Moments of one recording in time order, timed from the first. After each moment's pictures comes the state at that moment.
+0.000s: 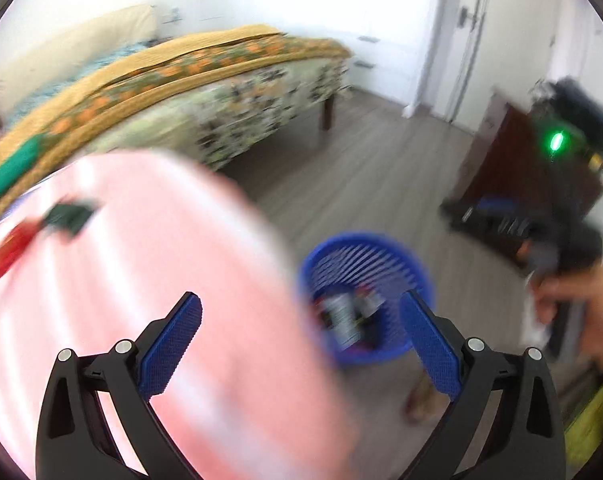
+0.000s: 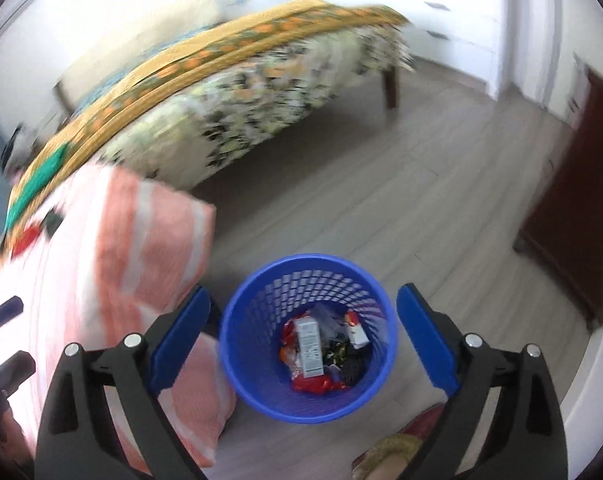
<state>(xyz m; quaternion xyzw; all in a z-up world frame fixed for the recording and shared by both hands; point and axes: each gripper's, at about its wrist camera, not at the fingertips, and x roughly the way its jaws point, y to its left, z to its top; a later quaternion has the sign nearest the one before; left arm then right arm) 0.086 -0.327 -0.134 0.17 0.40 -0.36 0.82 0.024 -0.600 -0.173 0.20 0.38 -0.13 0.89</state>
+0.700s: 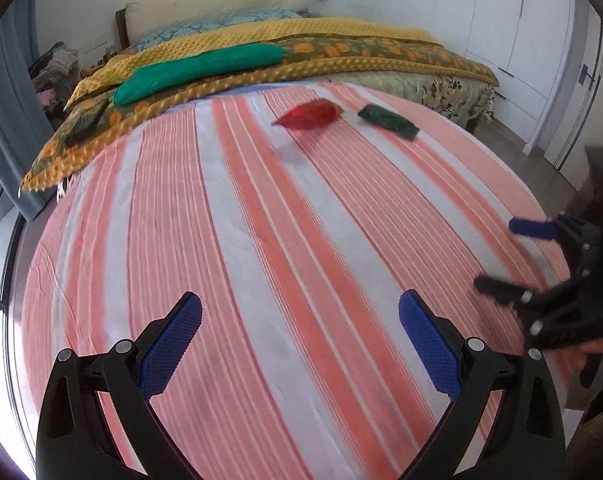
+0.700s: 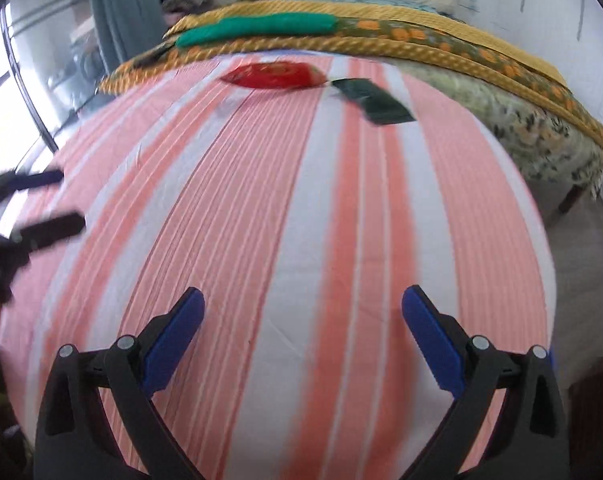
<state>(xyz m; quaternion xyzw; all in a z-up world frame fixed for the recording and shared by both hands) 0.171 -0.034 -0.125 0.10 0.43 -0.20 0.88 0.128 -0.249 -0.155 -0.02 0.43 0.12 0.90</state>
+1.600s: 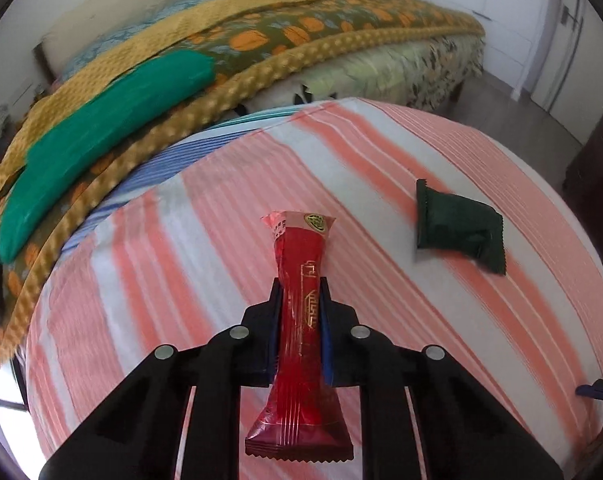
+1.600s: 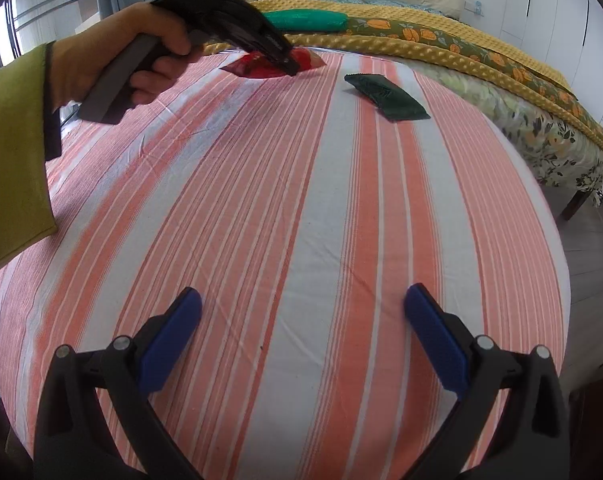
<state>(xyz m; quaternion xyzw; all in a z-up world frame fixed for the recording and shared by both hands) 0.387 -0.140 -0.145 0.19 0.47 -0.25 0.83 0.128 -0.238 -0.165 -0.02 0.42 0.12 0.90</state>
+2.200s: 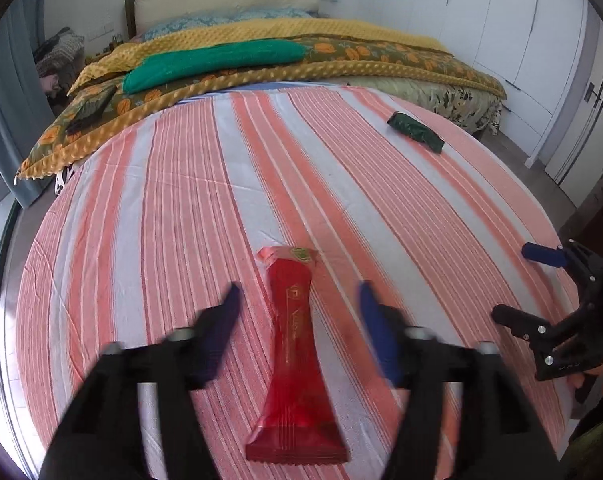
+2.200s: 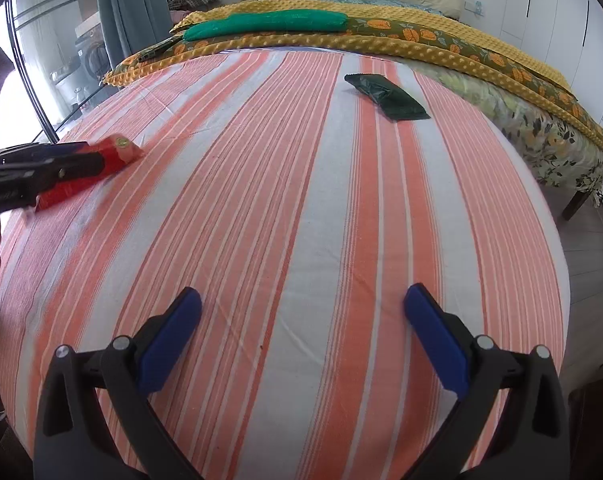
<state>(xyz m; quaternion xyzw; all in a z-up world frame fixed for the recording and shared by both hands) 0.186 -0.007 -0.137 0.08 0.43 -0.19 0.88 0.126 -0.239 -0.163 -0.02 0.42 0.12 0.90</state>
